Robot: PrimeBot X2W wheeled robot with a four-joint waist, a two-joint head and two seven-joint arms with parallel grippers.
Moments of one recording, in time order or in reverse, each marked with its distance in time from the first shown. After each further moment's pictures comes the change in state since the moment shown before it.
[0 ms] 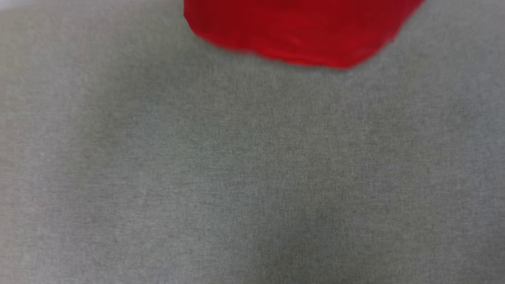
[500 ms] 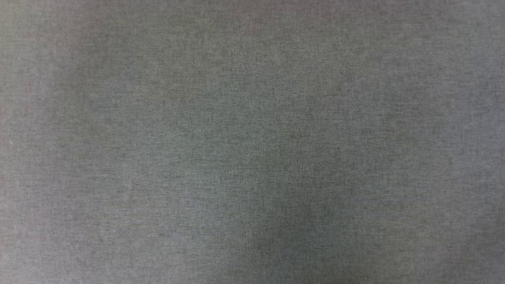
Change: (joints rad) left arm -0.150 -0.021 0.019 0.154 0.005 -0.035 -0.079; right arm -0.278 0.054 0.087 0.189 -0.050 0.000 -0.122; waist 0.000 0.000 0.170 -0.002
